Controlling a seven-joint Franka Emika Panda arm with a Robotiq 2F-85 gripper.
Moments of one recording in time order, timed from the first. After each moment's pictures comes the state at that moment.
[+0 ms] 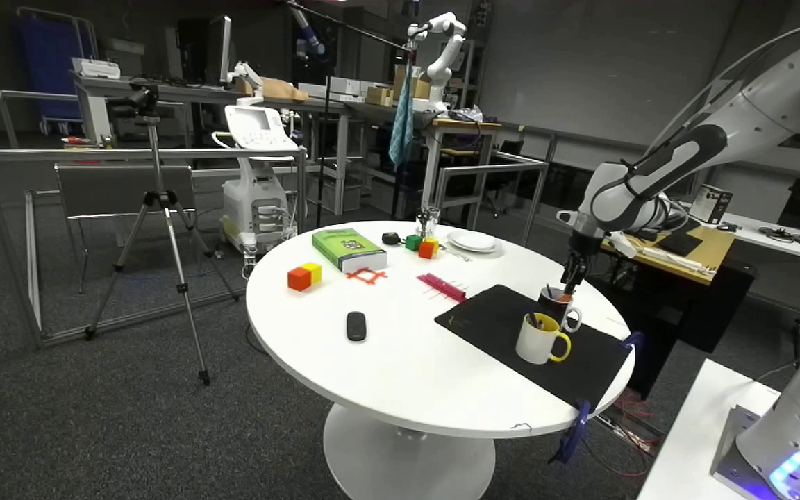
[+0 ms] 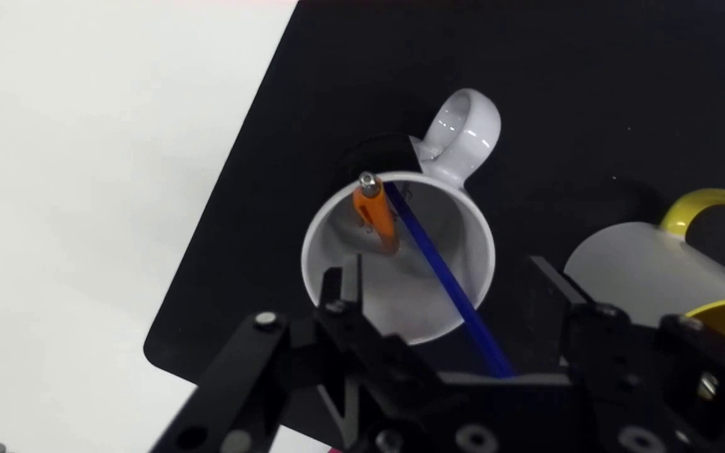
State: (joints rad) arm -0.10 0.12 -0.11 -2.45 0.06 2.64 -0.84
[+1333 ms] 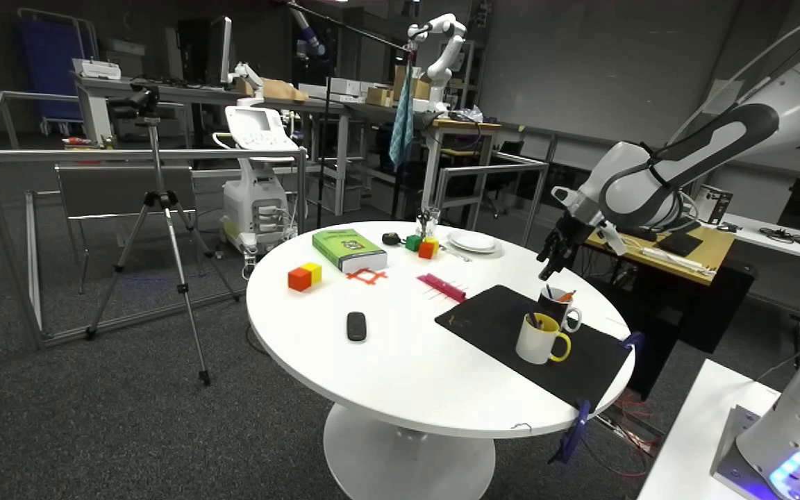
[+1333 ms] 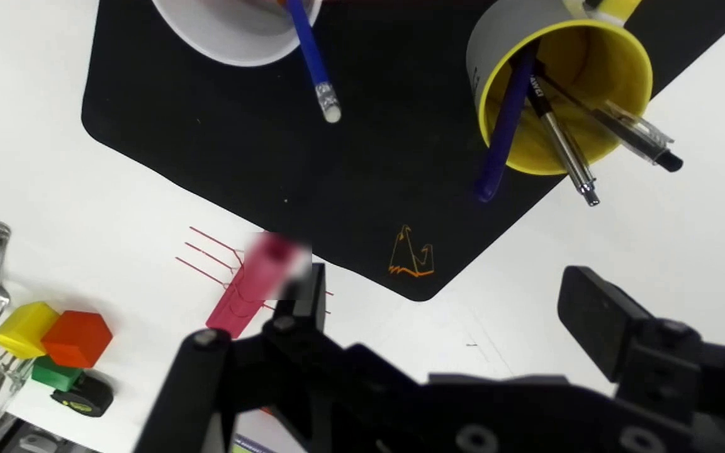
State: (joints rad) arm 0.04 -0.07 0.01 -2.58 0.22 2.85 -0.77
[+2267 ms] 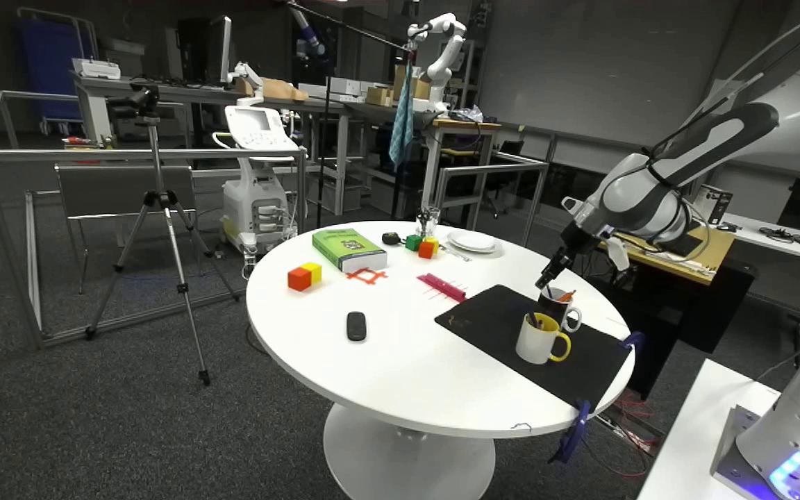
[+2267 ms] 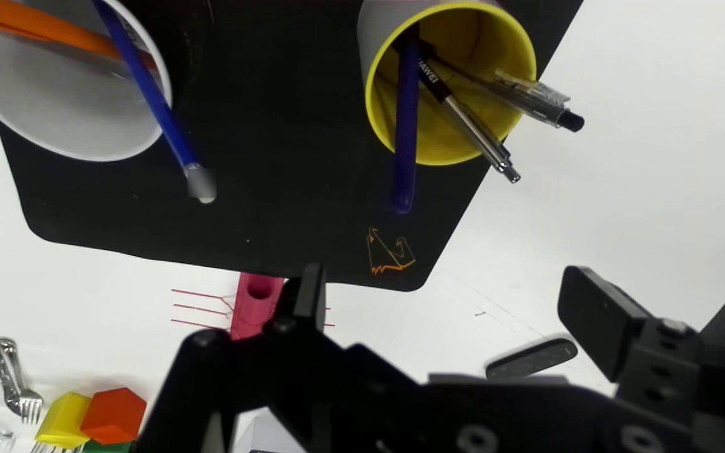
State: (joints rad) arm 0.12 -0.09 0.01 -2.65 0.54 2.92 -0.70
